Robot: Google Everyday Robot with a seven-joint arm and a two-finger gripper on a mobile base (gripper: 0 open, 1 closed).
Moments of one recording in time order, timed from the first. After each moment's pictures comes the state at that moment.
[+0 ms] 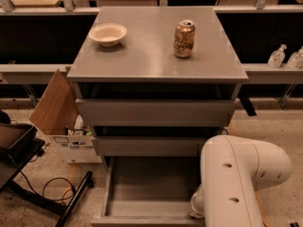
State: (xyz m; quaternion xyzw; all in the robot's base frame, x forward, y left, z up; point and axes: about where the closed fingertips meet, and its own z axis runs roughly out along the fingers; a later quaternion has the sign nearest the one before) arm 0.470 -0.215 0.143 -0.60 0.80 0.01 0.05
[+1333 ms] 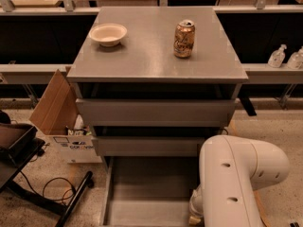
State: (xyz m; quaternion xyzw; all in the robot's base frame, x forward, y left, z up) arm 0.467 -0.214 0.142 -0.60 0.80 0.02 0.04
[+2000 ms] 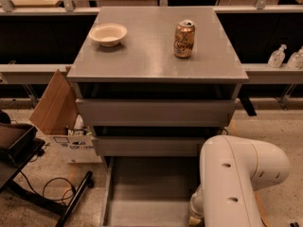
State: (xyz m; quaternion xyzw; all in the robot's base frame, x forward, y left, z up) arm 0.466 -0.213 0.141 -0.60 0.80 0.02 0.04
